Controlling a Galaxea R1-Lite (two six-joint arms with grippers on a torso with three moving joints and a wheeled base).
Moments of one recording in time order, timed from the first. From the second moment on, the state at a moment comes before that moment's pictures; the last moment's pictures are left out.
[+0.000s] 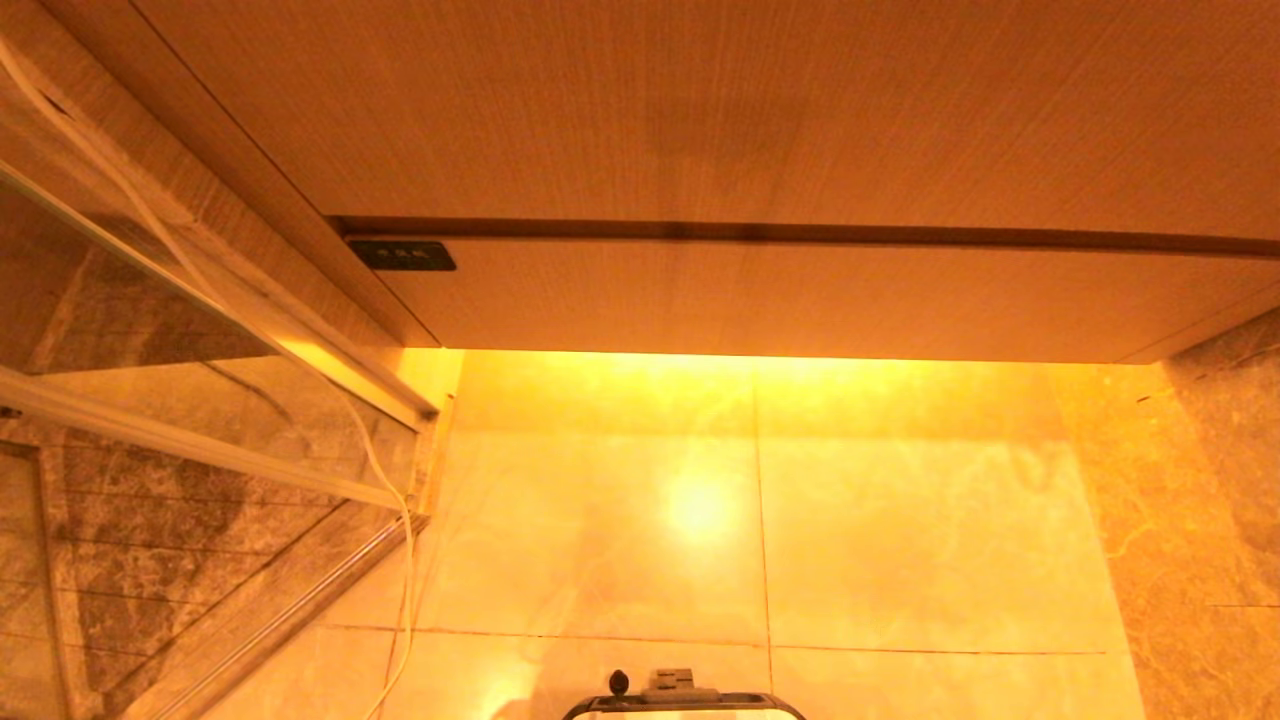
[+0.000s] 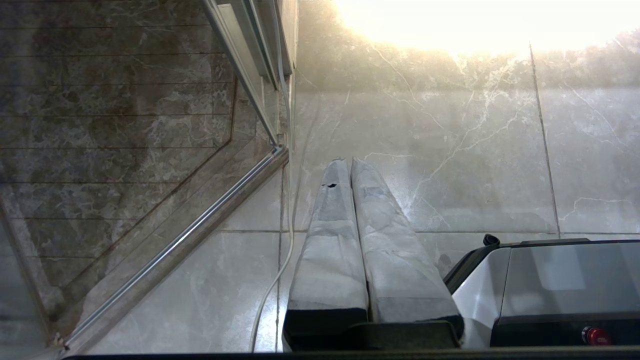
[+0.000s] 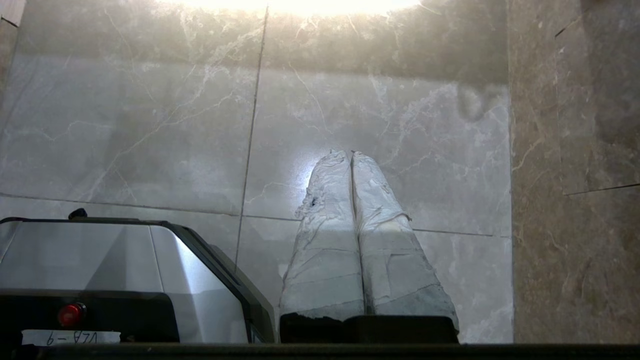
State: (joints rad) left arm 0.00 0.00 0.00 0.00 0.00 0.02; right arm 0.00 0.00 -0.03 0.07 0.02 -0.06
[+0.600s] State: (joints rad) left arm 0.00 0.00 0.00 0.00 0.00 0.02; right arm 0.00 0.00 -0.03 0.07 0.02 -0.10
